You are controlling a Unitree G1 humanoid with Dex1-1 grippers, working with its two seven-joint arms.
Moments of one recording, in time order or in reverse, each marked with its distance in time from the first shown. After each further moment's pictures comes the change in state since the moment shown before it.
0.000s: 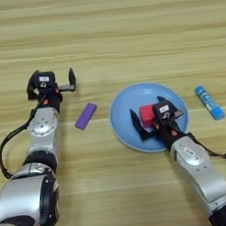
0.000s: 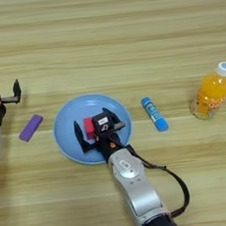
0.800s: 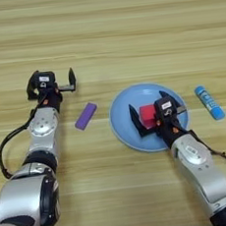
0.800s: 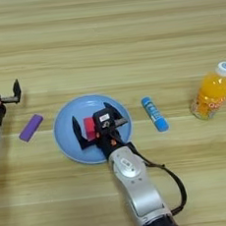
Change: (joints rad) left arm 0.000 0.000 0.000 0.000 0.000 0.000 0.000; right arm 0.015 0.000 0.001 -0.056 0.013 0.000 -0.001
